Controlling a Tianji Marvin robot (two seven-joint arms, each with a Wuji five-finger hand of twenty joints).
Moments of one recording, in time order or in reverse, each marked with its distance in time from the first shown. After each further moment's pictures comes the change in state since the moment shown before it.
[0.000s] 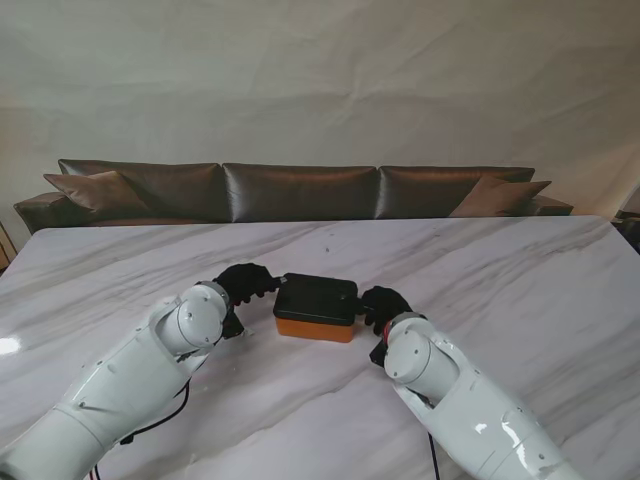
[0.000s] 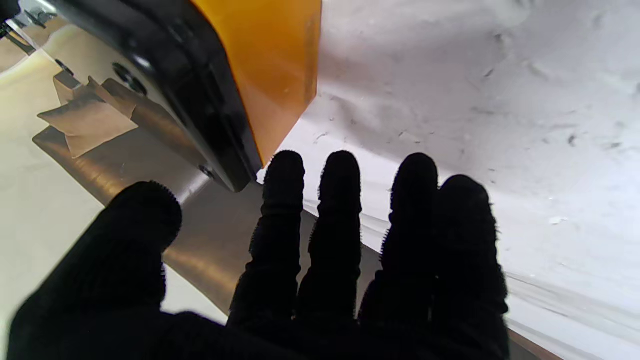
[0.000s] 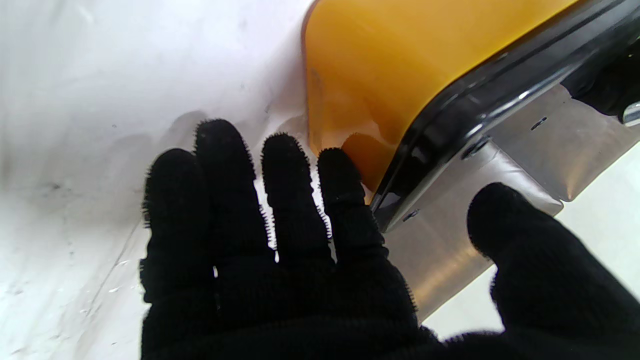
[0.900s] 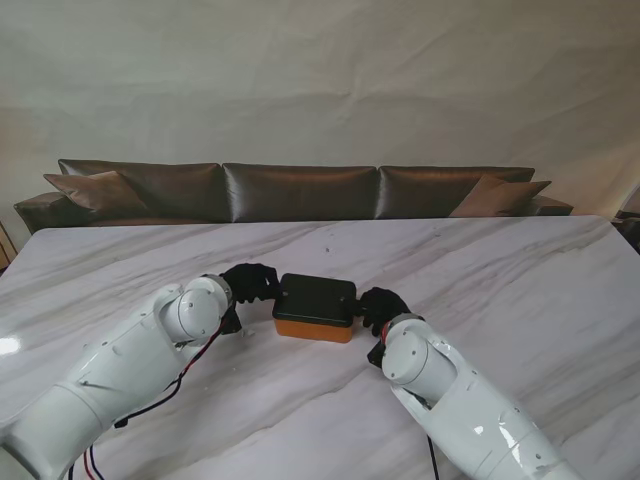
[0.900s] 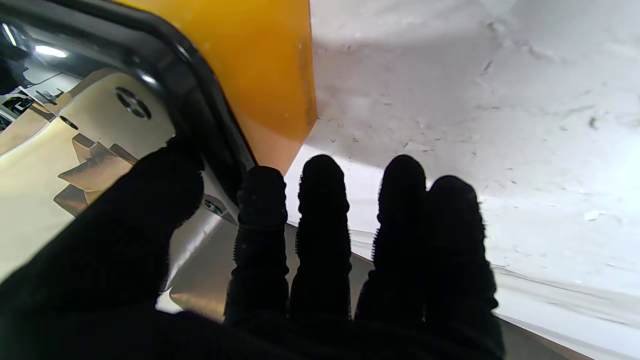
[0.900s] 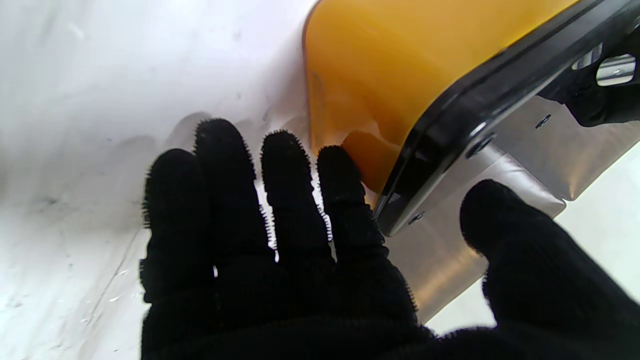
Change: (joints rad) left arm -0.106 0.016 0.123 0.092 0.002 -0.083 -0.072; right arm 0.002 -0.009 -0.006 0.012 0.014 0.000 -0.016; left_hand 0.046 -0.207 0.273 -0.043 -0.037 -0.168 0.381 0.438 0.072 -0.119 0.230 0.299 0.023 -0.077 0.118 0.161 0.015 -0.096 0.000 0.014; right_hand 0.049 0.000 -0.023 0.002 0.011 -0.002 0.025 0.013 0.021 -0.002 0.012 0.011 0.002 0.000 0.006 0.000 0.001 0.000 0.009 0.000
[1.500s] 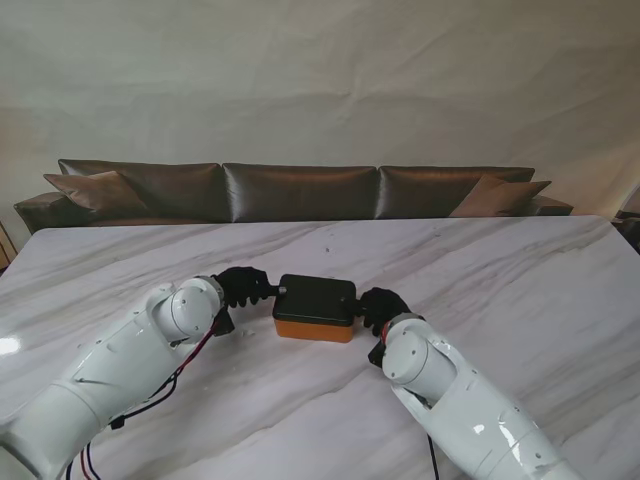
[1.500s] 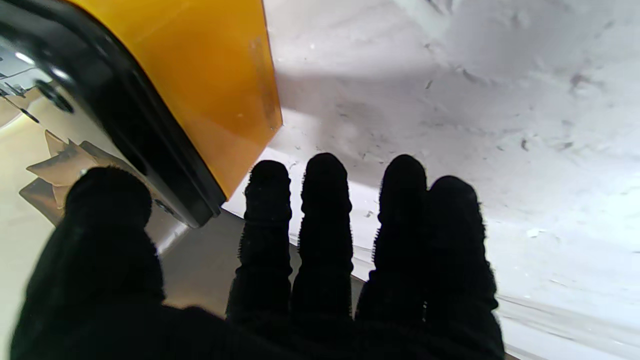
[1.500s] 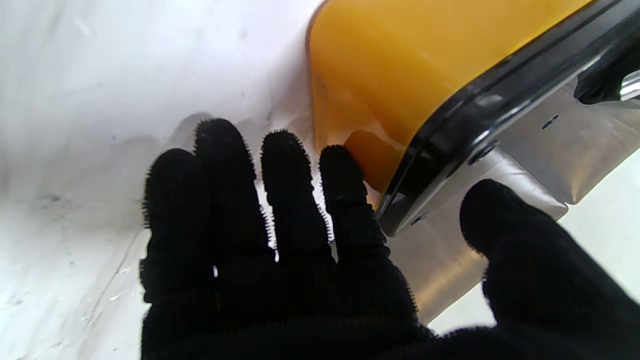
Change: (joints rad) left arm -0.005 0.000 -0.023 0.043 -0.030 0.012 -0.032; right arm 0.004 0.001 -0.002 0.004 -0.009 0.002 0.009; left_hand 0.012 0.169 -0.528 -0.012 0.002 0.049 -0.106 -0.042 0.000 0.017 -0.002 -0.041 0.000 0.002 -0.015 0.000 -0.004 0.000 0.000 0.000; right_hand 0.003 0.000 -0.012 0.022 0.001 -0.014 0.001 0.000 0.004 0.000 0.000 0.000 0.000 0.000 0.000 0.000 0.001 0.000 0.000 0.000
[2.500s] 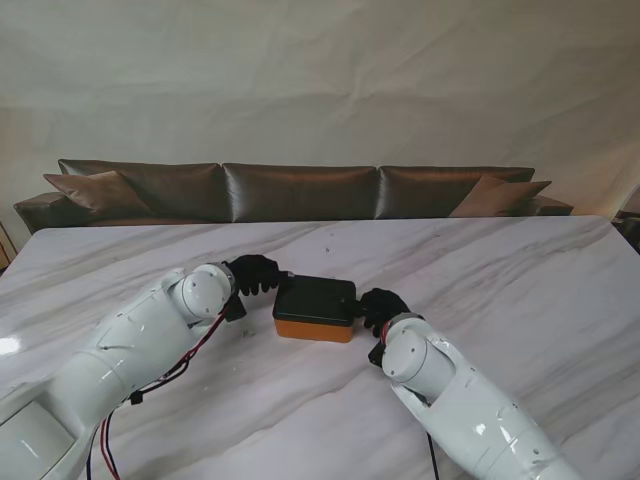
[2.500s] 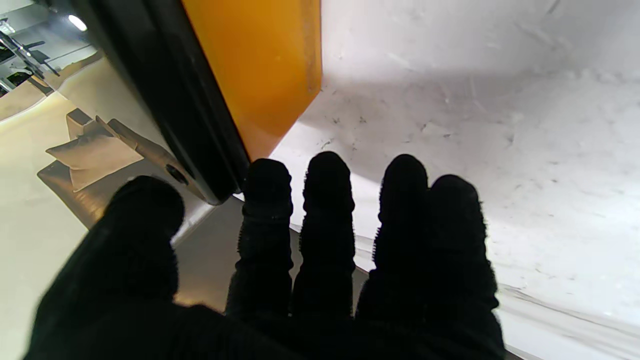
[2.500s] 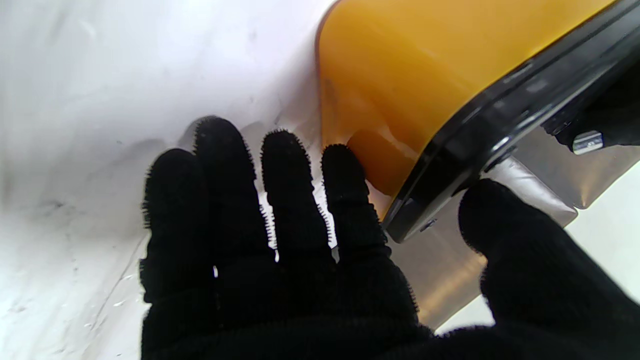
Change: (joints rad) left arm -0.143 -0.099 0.103 0.242 -0.119 -0.111 0.032; right arm 0.016 -0.002 -0.011 0.024 0.010 0.003 0.004; left_hand 0.022 0.046 0.164 0.028 0.103 0.001 0.060 0.079 0.028 0.022 0.003 0.011 0.012 0.007 0.028 0.010 0.015 0.003 0.000 0.000; right_hand 0.009 0.000 -0.004 0.000 0.000 -0.012 0.000 0.000 0.000 -0.001 0.000 0.000 0.000 0.000 0.001 0.001 0.000 0.000 0.000 0.000
